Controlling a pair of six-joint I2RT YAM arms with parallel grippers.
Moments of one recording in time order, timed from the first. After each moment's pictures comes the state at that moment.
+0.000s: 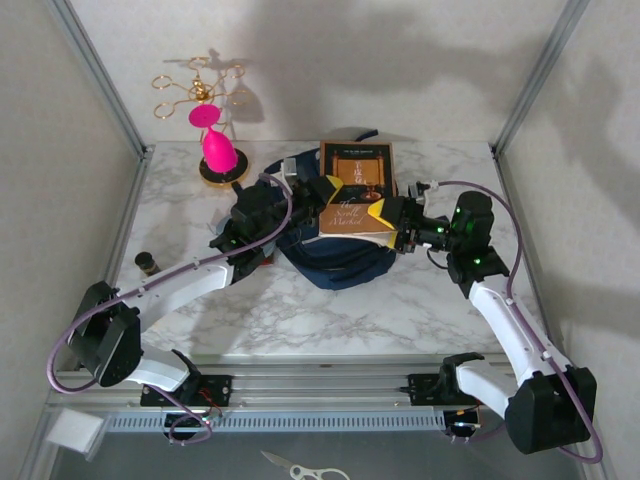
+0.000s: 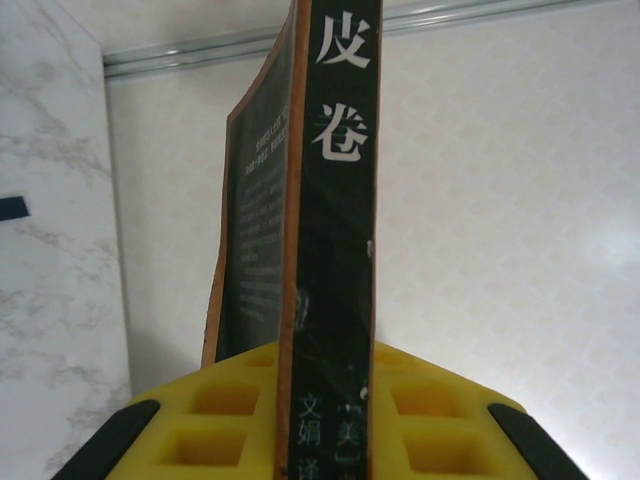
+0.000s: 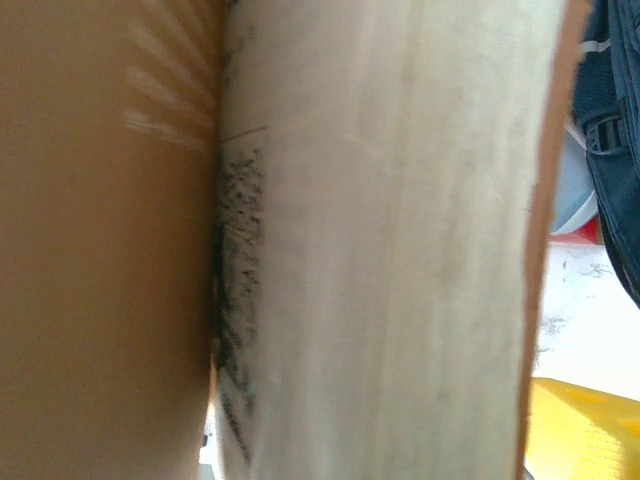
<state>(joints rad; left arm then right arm) -0.68 1.43 1.01 0.52 0.26 -1.45 0.21 1.04 0.79 0.10 -1.07 1.17</state>
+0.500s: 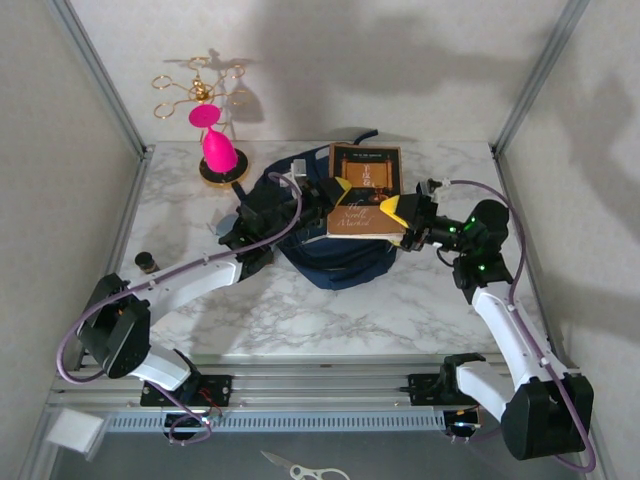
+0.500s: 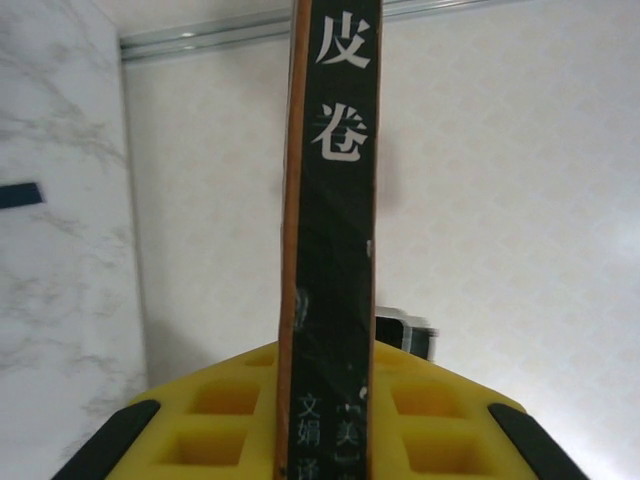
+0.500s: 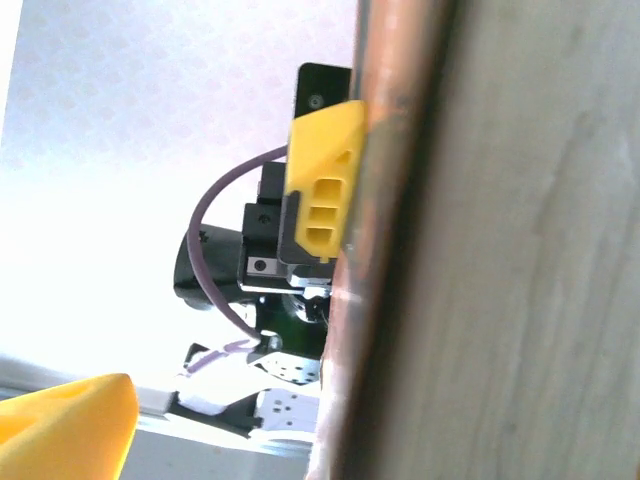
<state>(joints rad) -0.70 1.49 1.05 0.46 0.25 -1.40 0.15 1.01 0.74 0.37 -1.16 1.39</state>
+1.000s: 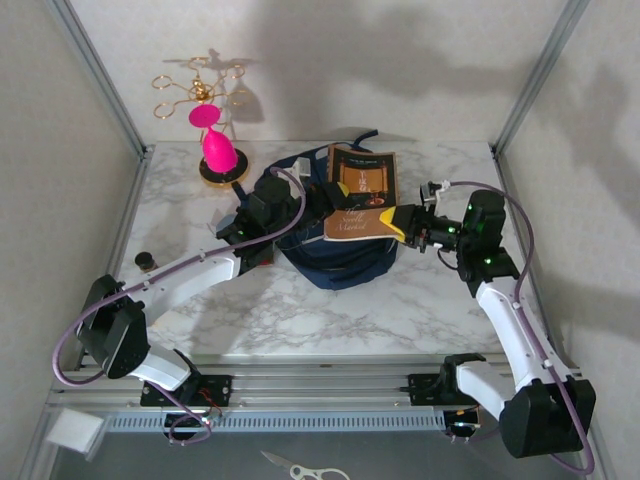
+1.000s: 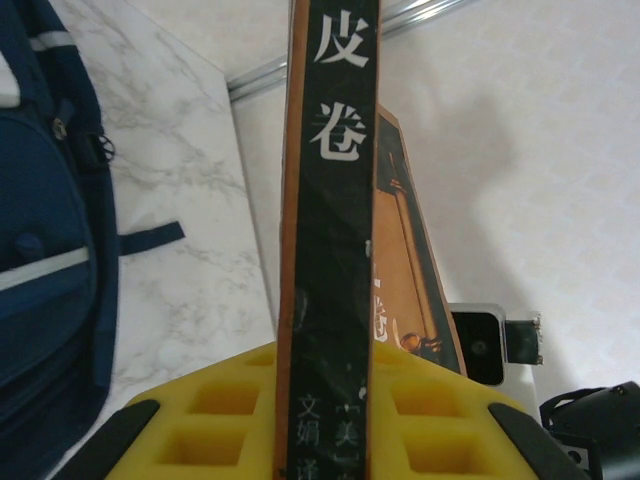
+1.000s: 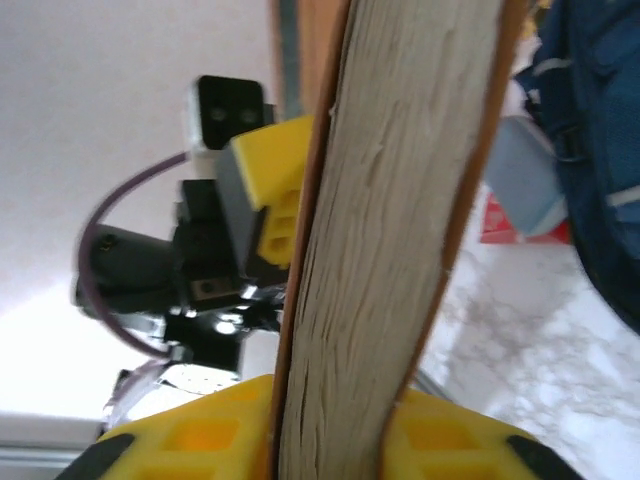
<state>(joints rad) -0.70 1.49 1.13 0.21 0.18 -1.12 0.13 1.02 0.83 -0.07 -1.09 1.06</state>
